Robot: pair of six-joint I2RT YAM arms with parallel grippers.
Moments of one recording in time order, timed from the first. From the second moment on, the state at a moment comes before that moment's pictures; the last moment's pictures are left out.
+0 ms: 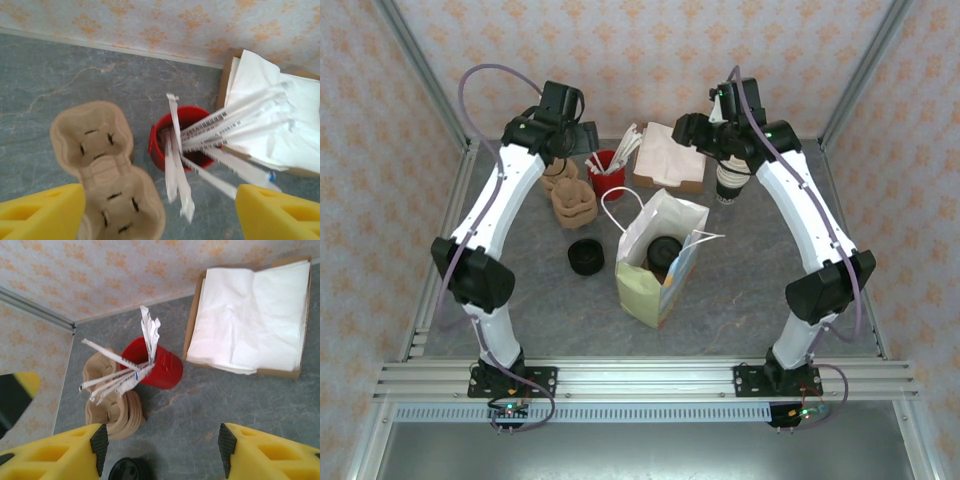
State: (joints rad) left arm -0.26 1.90 2.09 -1.00 -0.21 -0.43; right arm 0.38 1.76 2.03 -0.91 -0.17 0.57
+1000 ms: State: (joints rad) left arm -0.24 2.27 2.40 -0.97 -0.17 -0.46; right arm 0.38 1.90 2.14 -0.93 -0.05 0.50
